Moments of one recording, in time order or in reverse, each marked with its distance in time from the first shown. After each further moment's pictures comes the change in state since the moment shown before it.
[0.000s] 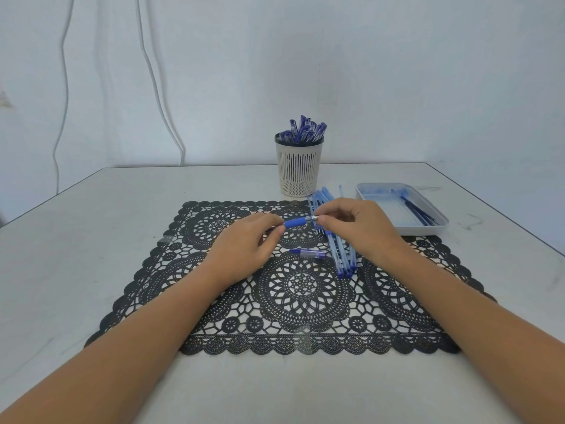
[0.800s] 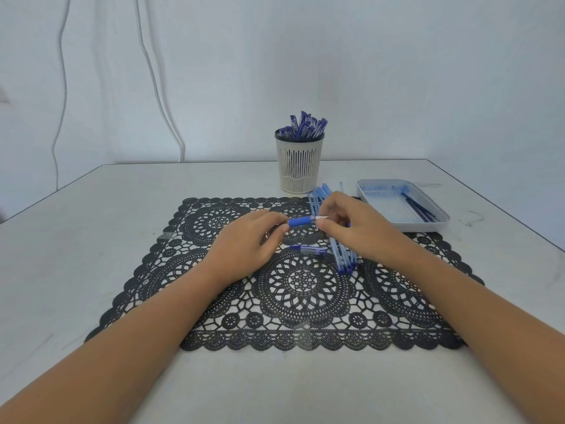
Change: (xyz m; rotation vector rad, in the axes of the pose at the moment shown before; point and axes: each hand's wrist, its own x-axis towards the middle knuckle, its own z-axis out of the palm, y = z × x) left_hand 0.000 -0.004 0.004 0.006 0.021 0.080; right_hand -0.004 0.000 -0.005 -0.214 -0.197 -0.079
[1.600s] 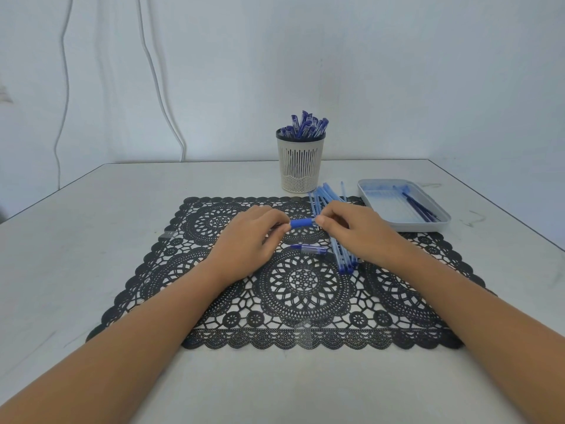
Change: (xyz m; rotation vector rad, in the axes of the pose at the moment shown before) left_hand 0.002 0.005 -0.002 0.056 0.016 0.046; right_hand 0.002 0.003 0.002 -0.171 -0.010 0.012
